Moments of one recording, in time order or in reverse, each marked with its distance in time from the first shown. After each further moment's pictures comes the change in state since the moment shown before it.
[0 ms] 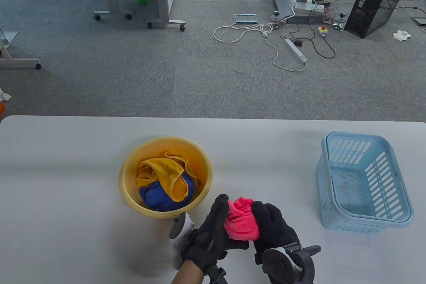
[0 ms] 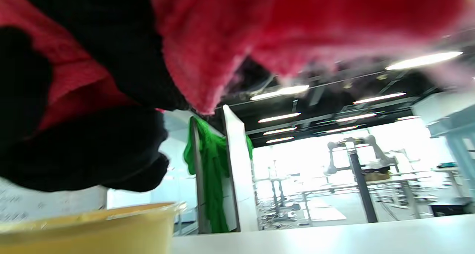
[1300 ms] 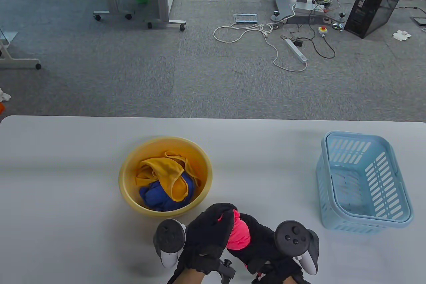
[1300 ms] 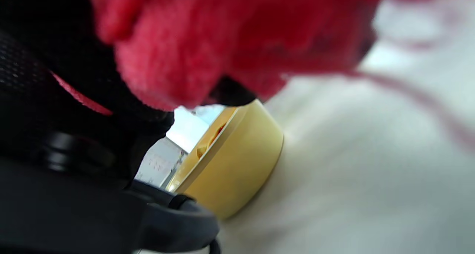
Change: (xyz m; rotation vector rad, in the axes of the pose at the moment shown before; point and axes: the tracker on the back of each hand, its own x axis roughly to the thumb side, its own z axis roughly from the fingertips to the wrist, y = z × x) left_hand 0.042 -0.005 0.015 0.304 -0.536 -0.829; right_hand -0.021 0.033 -0.008 0.549 0.234 -0.813
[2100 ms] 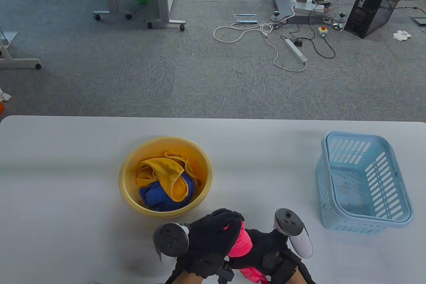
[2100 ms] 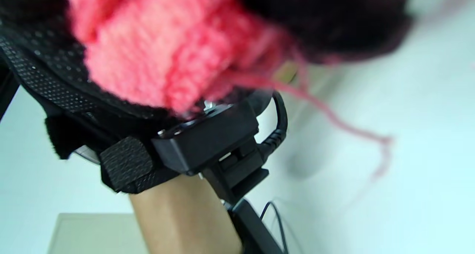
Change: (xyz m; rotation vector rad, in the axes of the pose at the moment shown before) left_hand 0.027 0.001 -0.007 -0.110 -0.198 -0.088; right_hand -0.027 0.024 -0.018 0.544 -0.006 -0.535
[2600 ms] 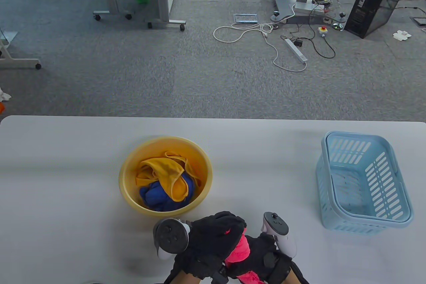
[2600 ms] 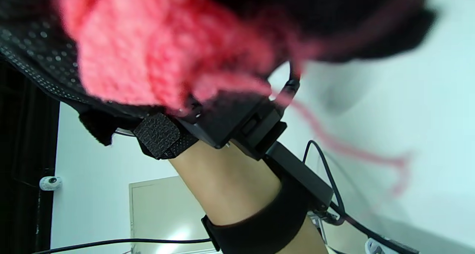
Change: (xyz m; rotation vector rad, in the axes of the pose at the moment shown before) left_hand 0.005 0.001 -0.003 -0.100 -0.039 0.008; right_hand -0.021 0.017 -0.018 0.215 -0.073 -0.229
